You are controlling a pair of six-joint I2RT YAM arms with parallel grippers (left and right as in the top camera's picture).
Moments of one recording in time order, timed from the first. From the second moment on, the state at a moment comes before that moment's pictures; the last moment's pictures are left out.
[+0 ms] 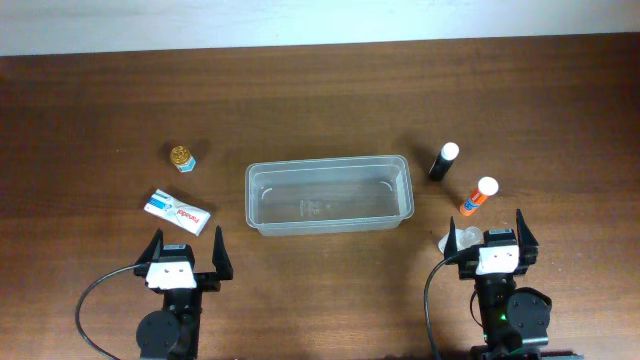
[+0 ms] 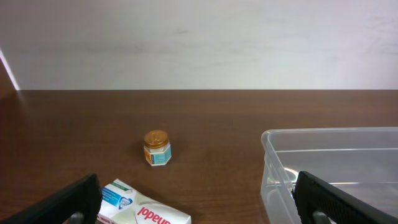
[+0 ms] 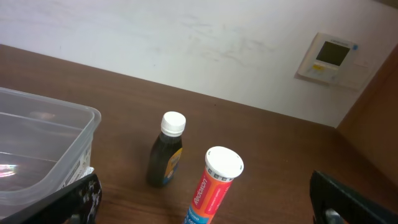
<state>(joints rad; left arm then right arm) -0.09 0.01 0.01 -0.07 -0.10 -0.02 0.03 0.00 0.01 -0.07 0.06 -0.26</state>
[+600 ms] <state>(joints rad) -0.09 0.01 0.01 -0.07 -0.10 -0.02 0.03 0.02 0.05 -0.10 -0.03 -0.13</state>
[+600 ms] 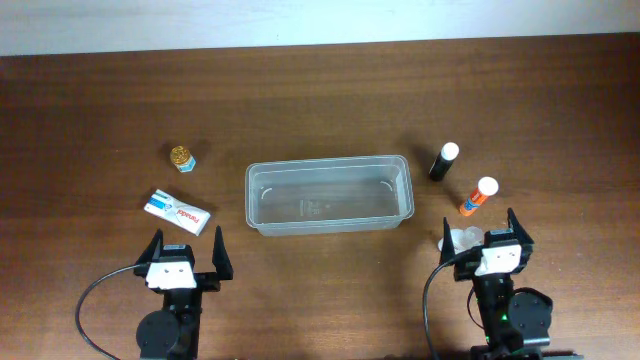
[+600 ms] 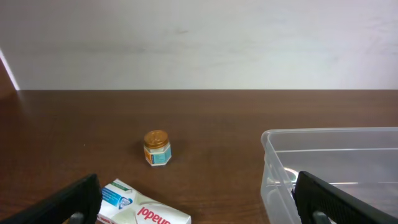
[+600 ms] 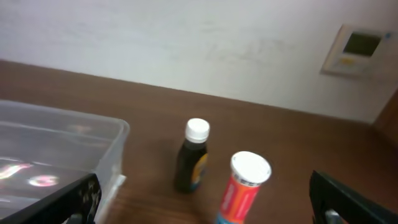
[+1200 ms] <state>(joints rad) -0.09 0.01 0.01 -0.07 -0.10 -0.02 0.03 0.74 1.09 -1.01 -0.07 -0.01</state>
